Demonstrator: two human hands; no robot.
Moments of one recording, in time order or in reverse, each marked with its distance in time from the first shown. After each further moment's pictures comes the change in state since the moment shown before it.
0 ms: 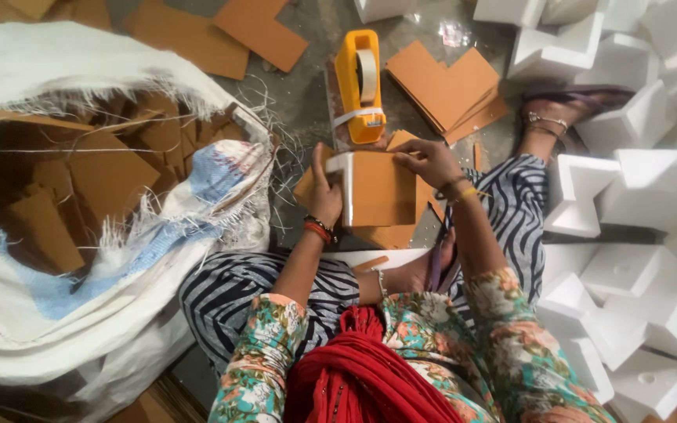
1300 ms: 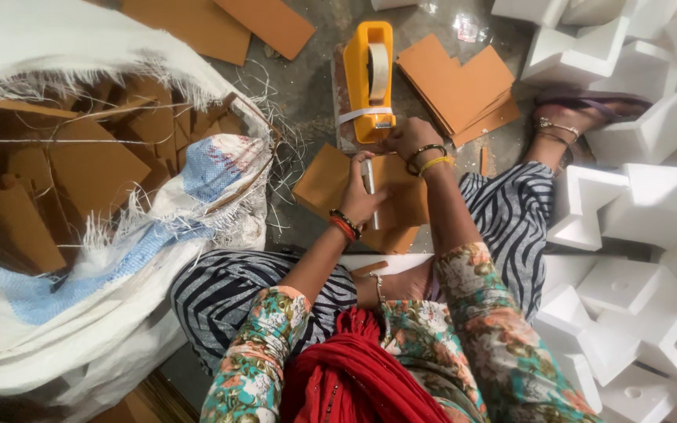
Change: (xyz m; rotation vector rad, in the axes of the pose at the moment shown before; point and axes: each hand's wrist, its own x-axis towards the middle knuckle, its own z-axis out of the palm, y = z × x) left_hand 0.001 0.056 0.044 -0.327 -0.222 -0.260; right_hand 0.080 -0.035 0.019 -0.379 -0.003 0.130
